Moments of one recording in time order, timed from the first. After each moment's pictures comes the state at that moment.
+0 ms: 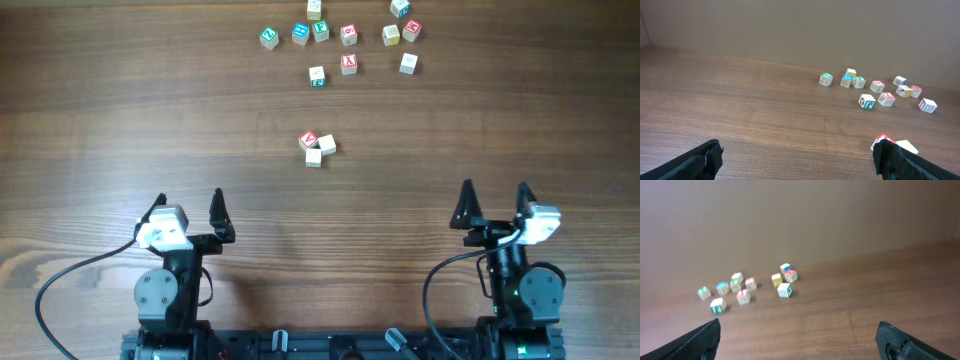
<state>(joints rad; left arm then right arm) -0.02 0.01 0.05 -0.14 -0.04 -0.17 0.03 0.01 0.01 0.00 0.00 0.18</state>
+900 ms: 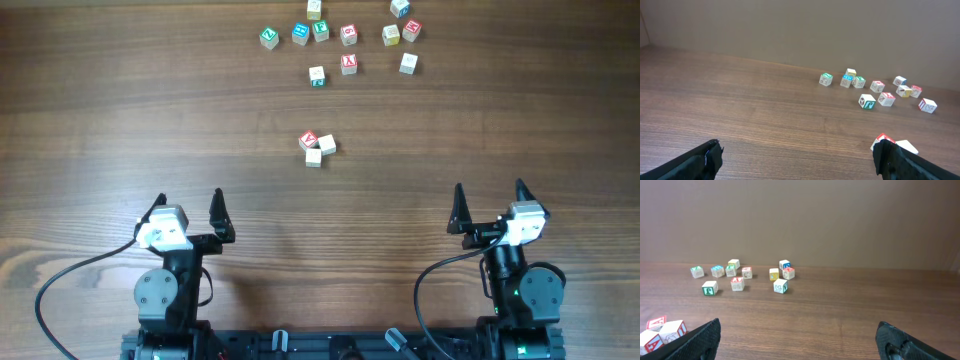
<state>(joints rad) -0.02 0.01 0.05 -0.14 -0.04 -0.17 0.03 0.01 0.01 0.00 -0.05 -0.01</state>
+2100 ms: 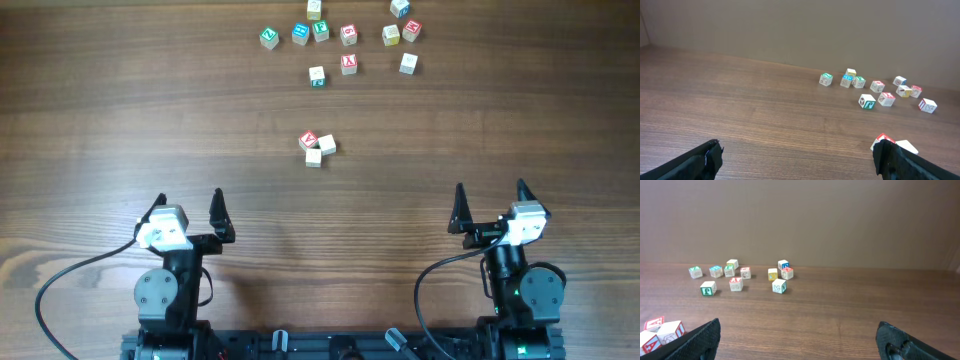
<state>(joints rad) -0.02 0.01 0.05 -0.14 -0.04 -0.17 0.02 0.01 0.01 0.00 -0.05 -0.01</state>
